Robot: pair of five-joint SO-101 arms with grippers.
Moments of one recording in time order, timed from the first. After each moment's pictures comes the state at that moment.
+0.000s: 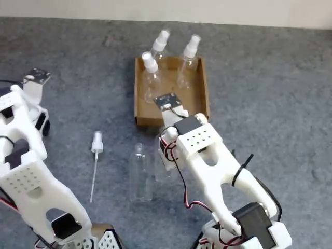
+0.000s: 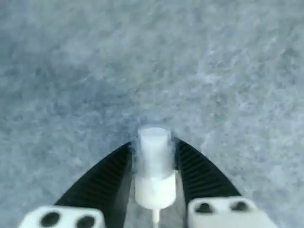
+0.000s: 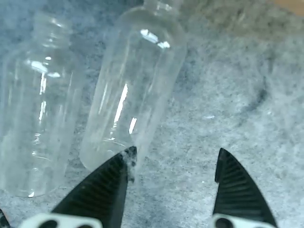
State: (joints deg) left arm -40.0 31.8 -8.4 67.6 -41.4; right arm -32.8 -13.3 31.4 73.7 -3.6
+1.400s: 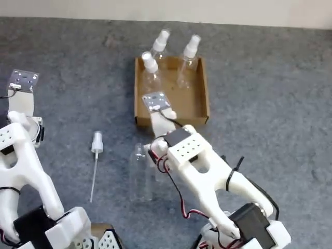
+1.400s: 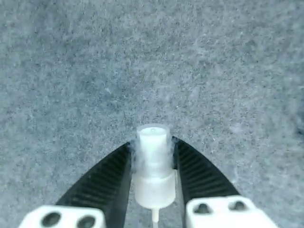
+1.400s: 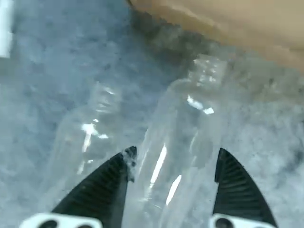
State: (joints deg) left arm -39.3 -16.9 31.0 59.0 -31.5; right arm -38.0 -13.2 39.0 53.1 -10.8
